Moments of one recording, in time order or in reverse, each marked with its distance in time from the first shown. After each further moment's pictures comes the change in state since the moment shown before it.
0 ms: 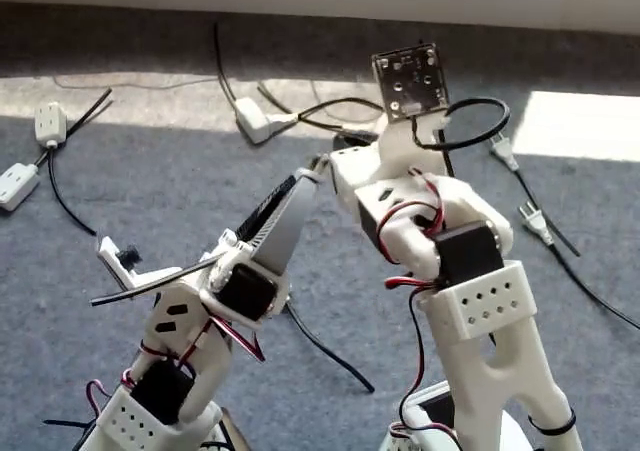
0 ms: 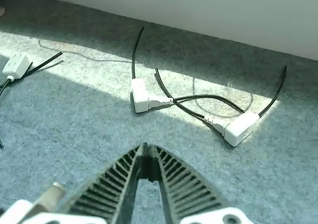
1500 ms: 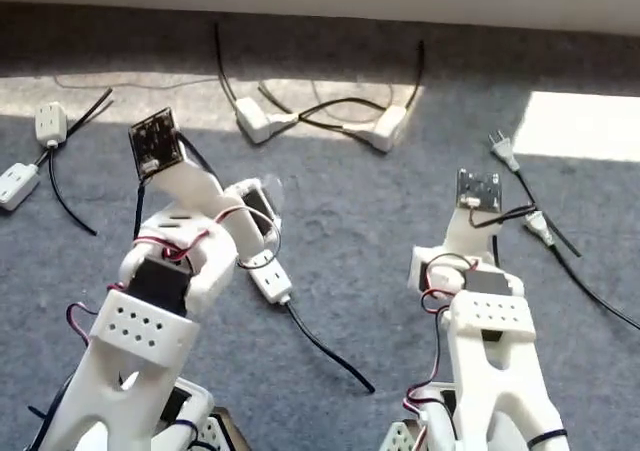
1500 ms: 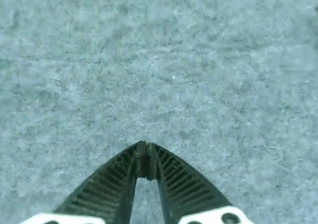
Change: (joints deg) left arm -17.8 48.4 -43.8 51.8 -12.4; right arm 24.3 -0.9 46.9 -15.4 -0.1
